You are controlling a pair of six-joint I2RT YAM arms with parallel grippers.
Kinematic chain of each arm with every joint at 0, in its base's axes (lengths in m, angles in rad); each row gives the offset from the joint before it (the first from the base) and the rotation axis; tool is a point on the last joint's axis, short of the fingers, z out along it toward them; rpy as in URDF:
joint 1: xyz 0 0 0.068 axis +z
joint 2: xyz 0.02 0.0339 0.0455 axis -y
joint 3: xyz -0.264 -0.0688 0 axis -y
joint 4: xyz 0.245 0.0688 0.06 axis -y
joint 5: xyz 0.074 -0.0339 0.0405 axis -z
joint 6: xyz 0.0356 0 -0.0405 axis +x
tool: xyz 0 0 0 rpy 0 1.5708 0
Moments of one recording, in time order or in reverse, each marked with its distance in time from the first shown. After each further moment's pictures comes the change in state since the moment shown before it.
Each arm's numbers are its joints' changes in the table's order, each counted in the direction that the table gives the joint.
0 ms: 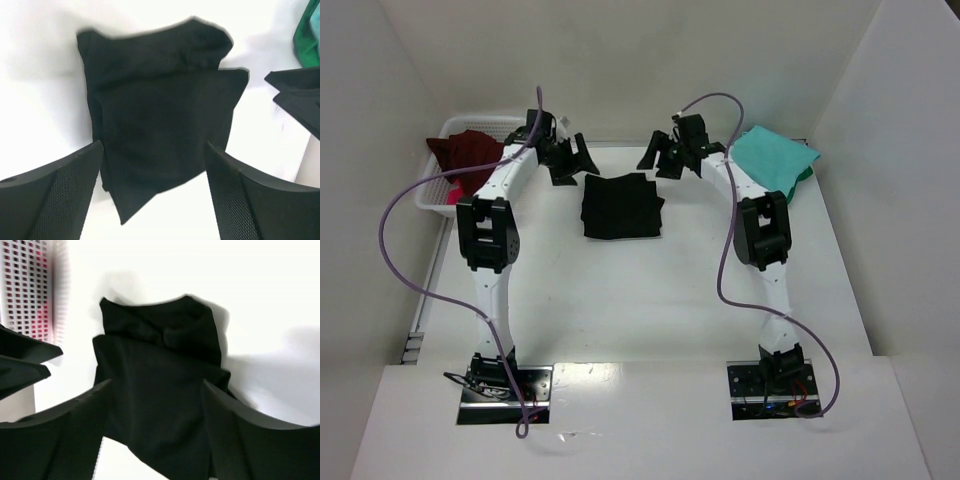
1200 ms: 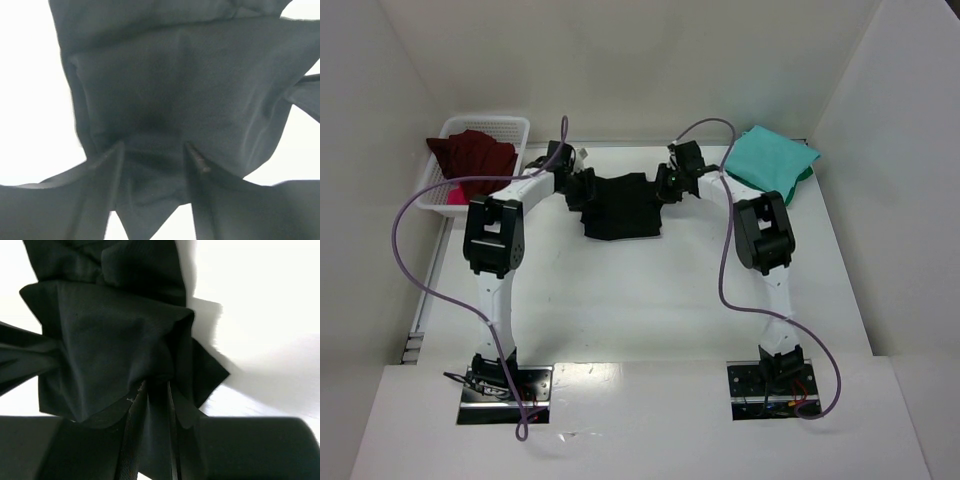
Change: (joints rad) left arm -0.076 0.055 -0.362 0.238 -0.064 0.032; right arm 0.027 0.061 -0.296 0.100 0.018 -0.075
